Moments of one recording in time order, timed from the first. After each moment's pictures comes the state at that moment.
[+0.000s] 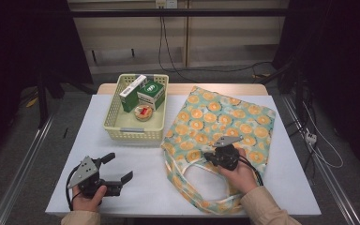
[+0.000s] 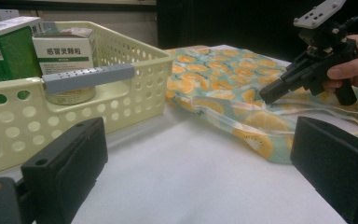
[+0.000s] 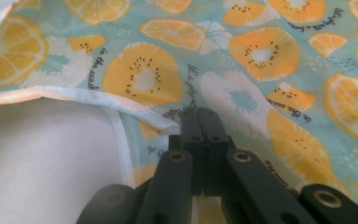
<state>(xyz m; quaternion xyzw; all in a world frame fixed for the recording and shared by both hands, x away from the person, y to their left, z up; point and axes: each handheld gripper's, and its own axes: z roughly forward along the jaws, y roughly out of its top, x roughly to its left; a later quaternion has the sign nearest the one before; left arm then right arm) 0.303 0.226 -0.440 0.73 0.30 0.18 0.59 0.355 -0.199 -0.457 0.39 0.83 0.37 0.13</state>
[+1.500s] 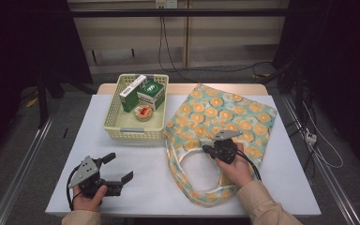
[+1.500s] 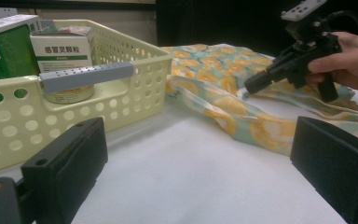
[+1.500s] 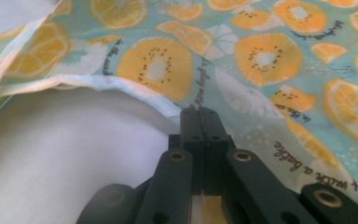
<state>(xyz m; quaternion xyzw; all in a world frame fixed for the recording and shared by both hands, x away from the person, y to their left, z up) 0.304 0.224 -0.442 0.73 0.30 0.18 0.59 0.376 -0.197 -0.459 0.41 0.81 0.39 0.16</state>
